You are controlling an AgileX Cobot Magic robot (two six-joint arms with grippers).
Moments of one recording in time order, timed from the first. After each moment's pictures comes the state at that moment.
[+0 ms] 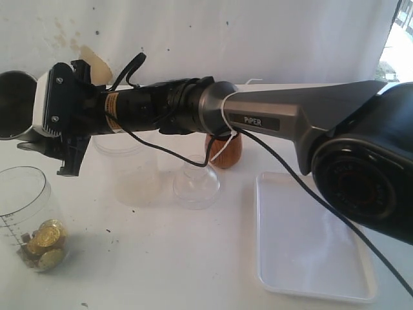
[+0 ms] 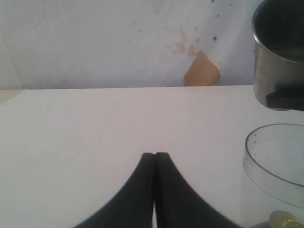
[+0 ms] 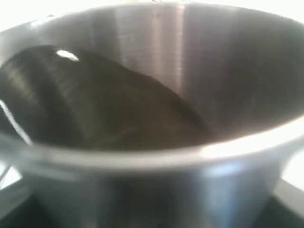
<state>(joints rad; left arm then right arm) 0.13 0.00 -0.01 0.01 0.21 0.06 0.64 2.29 -1.82 -1.35 -0.66 0.52</state>
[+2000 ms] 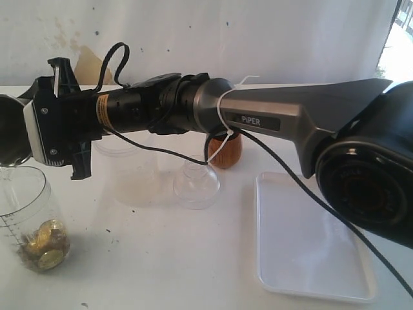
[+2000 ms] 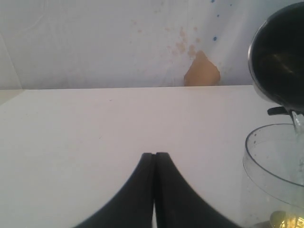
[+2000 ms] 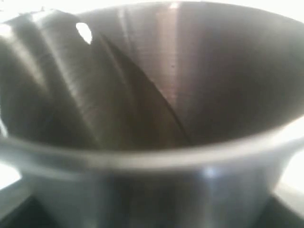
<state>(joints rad) 0.13 0.00 -0.01 0.01 0.21 0.06 0.67 2.27 -1.82 -1.48 -0.58 0.27</state>
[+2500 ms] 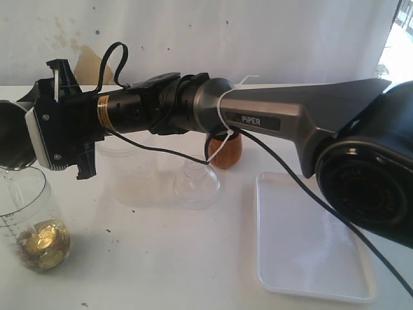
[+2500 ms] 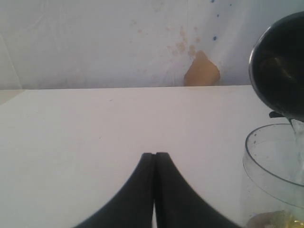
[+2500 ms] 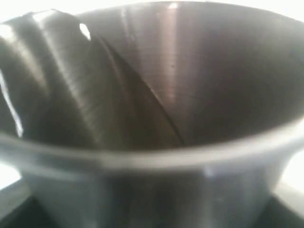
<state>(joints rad) 0.13 0.00 -0.01 0.01 0.21 0.06 0.67 2.27 -1.82 -1.51 -0.56 0.23</state>
